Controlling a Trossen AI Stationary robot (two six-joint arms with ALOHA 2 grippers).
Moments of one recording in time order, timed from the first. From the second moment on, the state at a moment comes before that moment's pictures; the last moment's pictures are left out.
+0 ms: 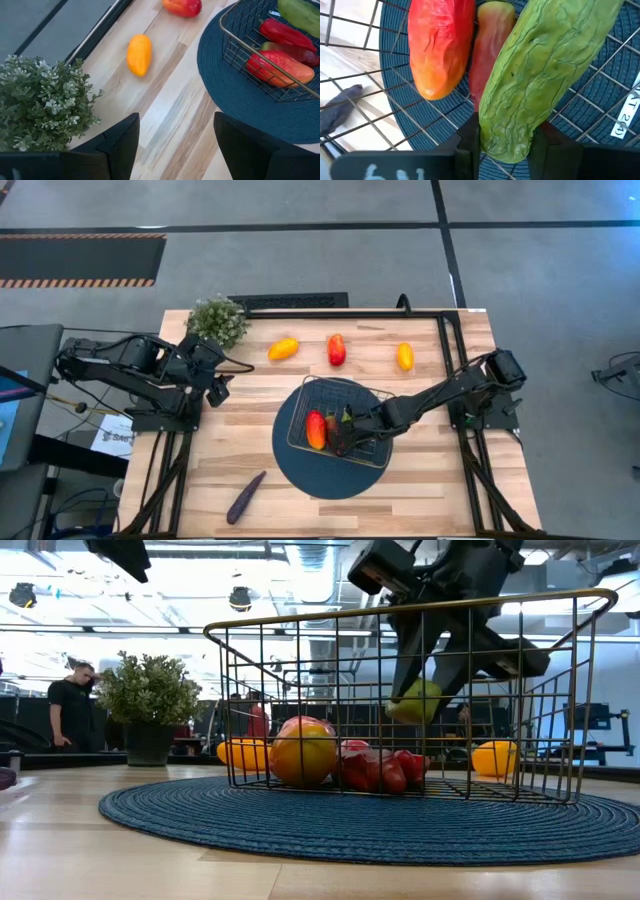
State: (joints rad) left arm -0.20 0.98 1.27 -1.40 -0.50 -0.64; right arm 0.30 1.74 1.18 -0.52 0.13 1.54
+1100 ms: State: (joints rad) left arm -0.20 0.98 1.27 -1.40 -0.52 -0.63; right arm 0.21 1.74 1.18 -0.59 -0.11 1.38
